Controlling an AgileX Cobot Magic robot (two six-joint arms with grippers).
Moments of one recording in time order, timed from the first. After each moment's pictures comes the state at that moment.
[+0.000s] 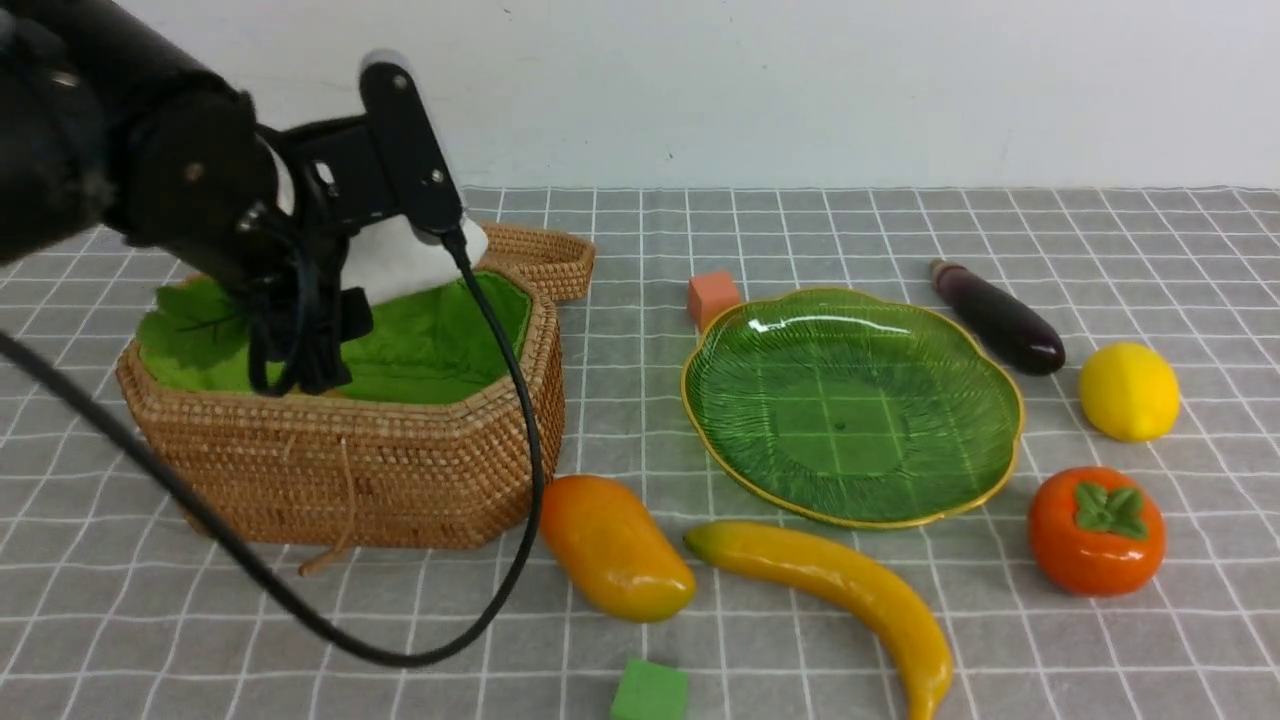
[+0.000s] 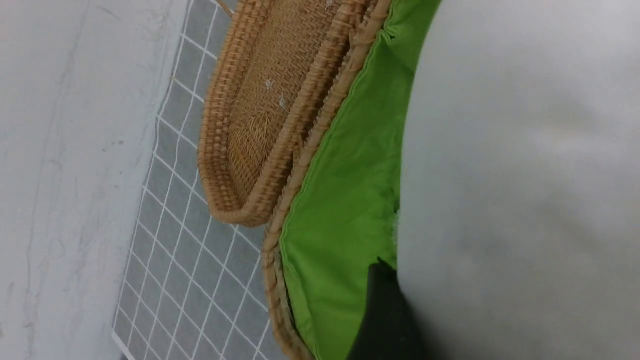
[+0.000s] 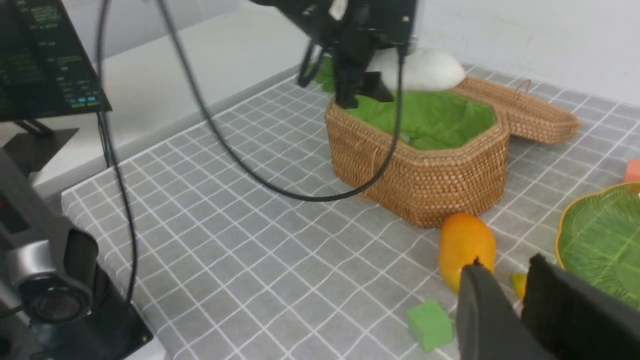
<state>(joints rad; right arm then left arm) 0.36 0.44 -0.87 0.70 0.90 -0.47 -0.37 1.59 -1.31 0.45 0.68 0.57</state>
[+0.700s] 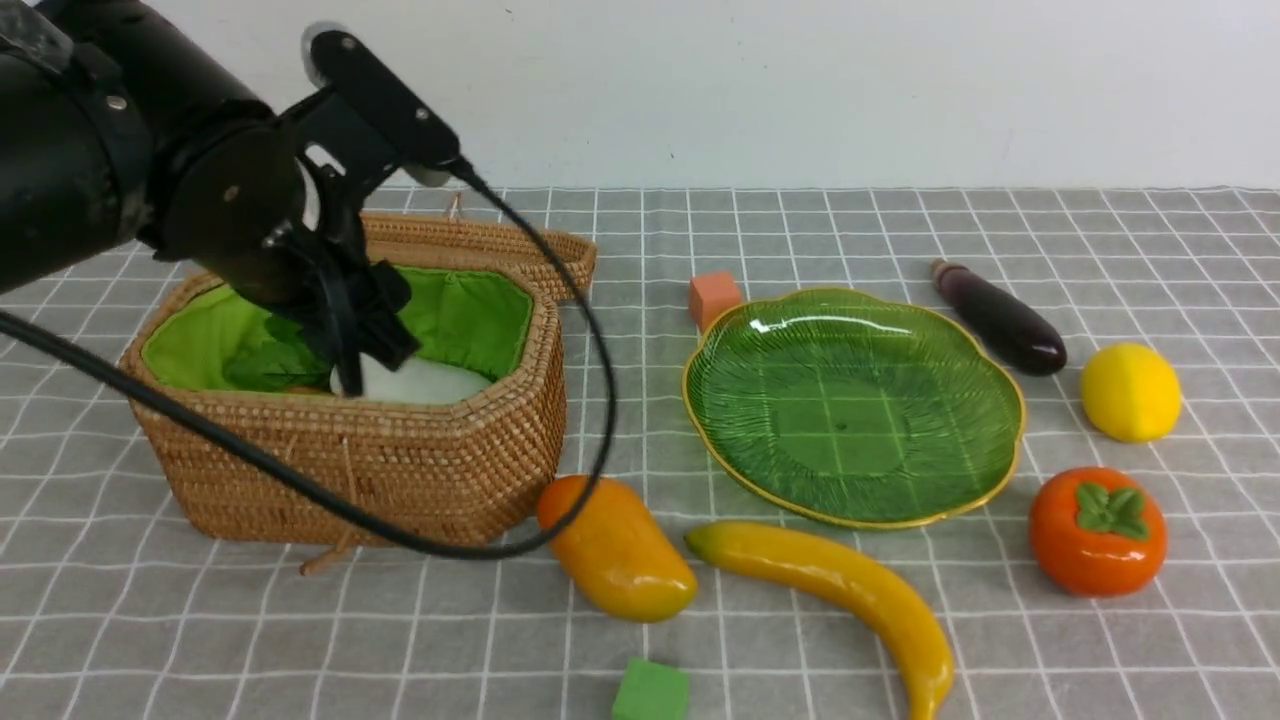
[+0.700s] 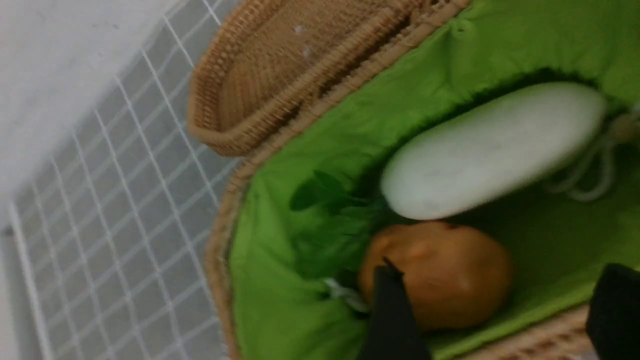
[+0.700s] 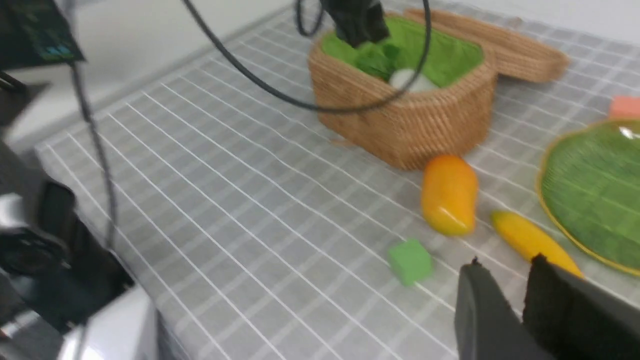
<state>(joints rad) 0.36 0.44 -0.92 0.55 1.03 -0.35 -0.47 1.54 -1.31 0.49 0.78 -0.03</state>
